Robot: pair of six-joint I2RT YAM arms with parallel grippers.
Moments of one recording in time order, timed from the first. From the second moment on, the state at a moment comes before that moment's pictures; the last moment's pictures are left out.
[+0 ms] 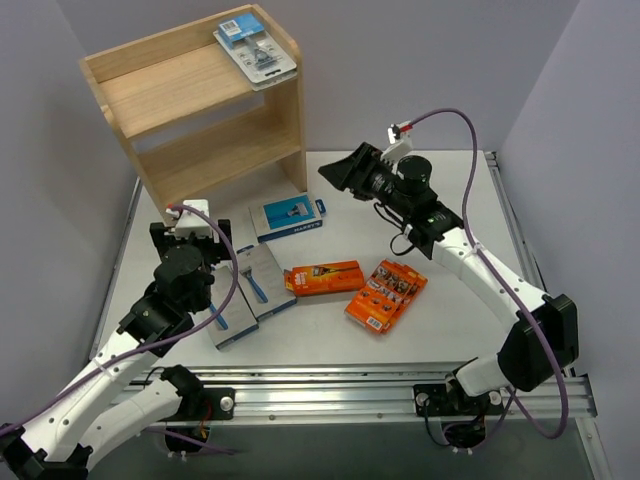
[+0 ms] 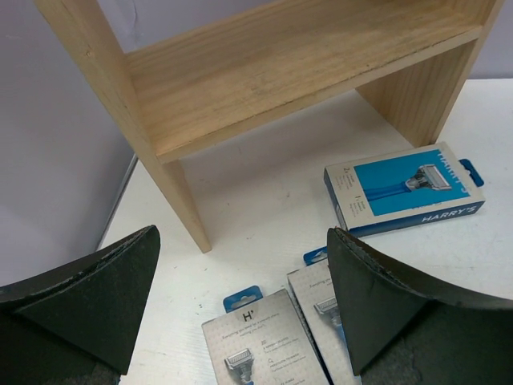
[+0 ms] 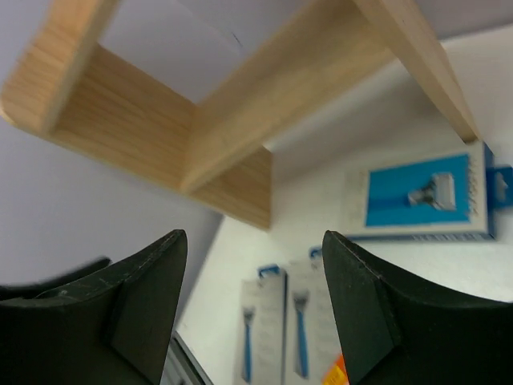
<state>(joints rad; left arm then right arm) -0.67 0.75 0.81 -0.17 -0.82 0.01 0.49 1.44 1.21 0.23 -0.22 0.87</state>
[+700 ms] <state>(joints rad) -0.67 0.79 0.81 -0.18 -0.81 0.09 0.85 1.28 0.99 -0.38 -0.05 0.25</state>
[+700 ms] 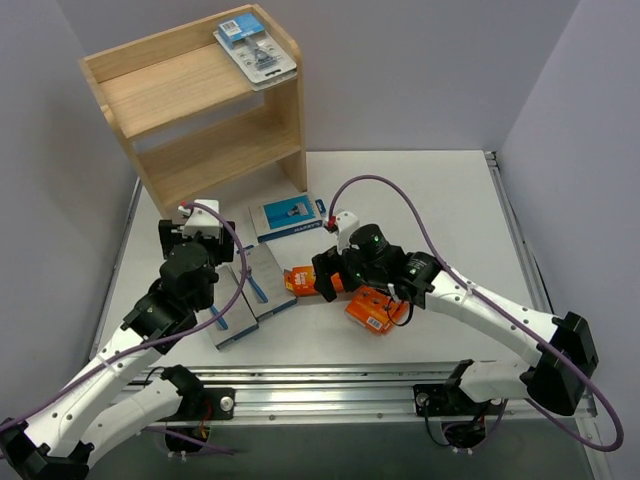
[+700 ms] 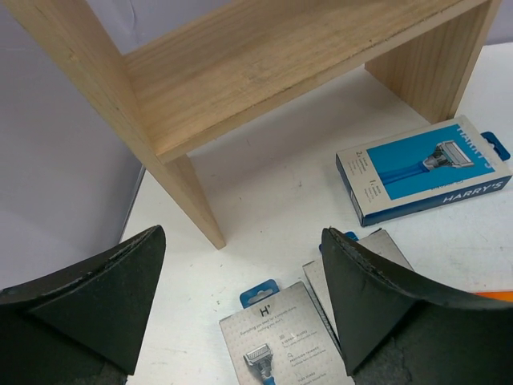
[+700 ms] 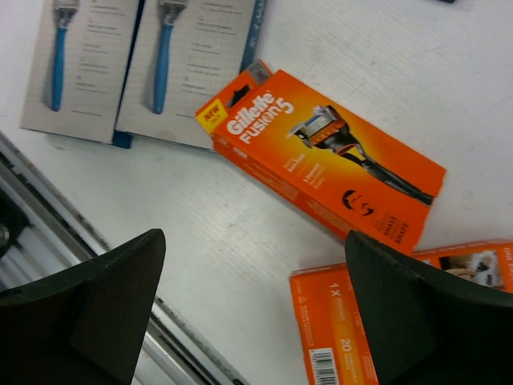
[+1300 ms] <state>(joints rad) -0.67 0.70 0.81 -0.17 -0.82 0.12 0.92 1.47 0.94 -0.26 0.06 -0.23</state>
